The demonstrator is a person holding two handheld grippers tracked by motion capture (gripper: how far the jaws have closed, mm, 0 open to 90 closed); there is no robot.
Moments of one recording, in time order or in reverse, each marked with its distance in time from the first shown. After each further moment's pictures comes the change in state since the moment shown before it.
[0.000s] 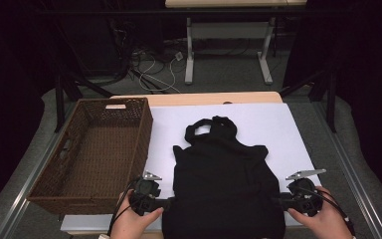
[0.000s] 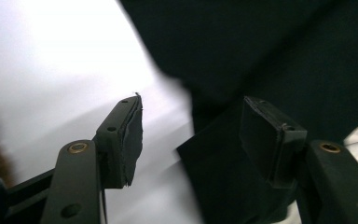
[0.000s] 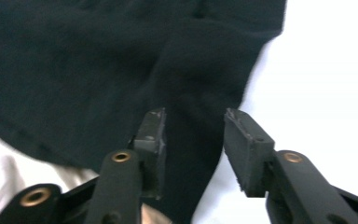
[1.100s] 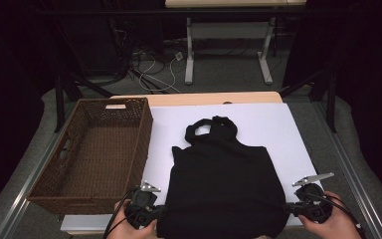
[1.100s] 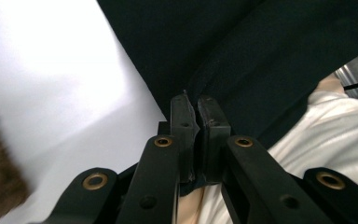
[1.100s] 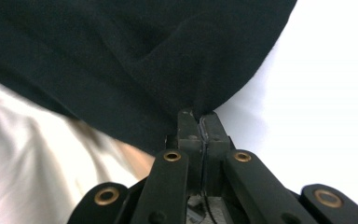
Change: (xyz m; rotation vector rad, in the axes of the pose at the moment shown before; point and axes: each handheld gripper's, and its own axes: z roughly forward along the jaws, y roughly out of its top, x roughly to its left) left arm -0.019 -0.023 -0.033 0.059 0.001 0.035; right arm 0.003 -0.012 -0.024 0.077 0.040 -0.015
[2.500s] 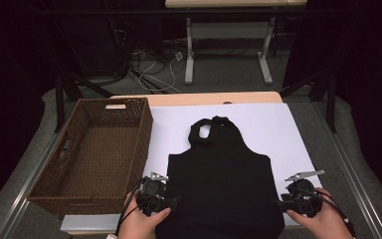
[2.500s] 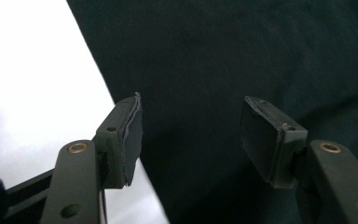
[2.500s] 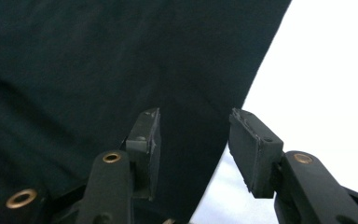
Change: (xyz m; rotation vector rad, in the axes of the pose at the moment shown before) left arm 0.010 0.030 0.045 -0.058 0.037 -0.041; right arm -0.002 0.012 0.026 -0.055 -0.064 0.036
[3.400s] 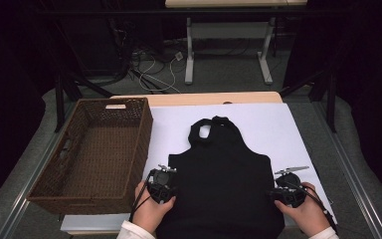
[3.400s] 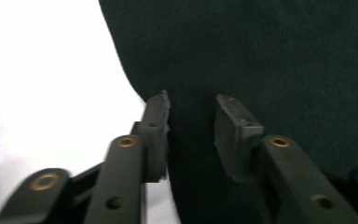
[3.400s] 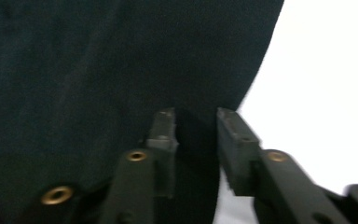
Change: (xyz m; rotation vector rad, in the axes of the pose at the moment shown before) left arm 0.004 0.023 0.038 0.066 0.181 -0.016; right arm -0.004 0.013 0.046 -0.011 -0.101 0.074
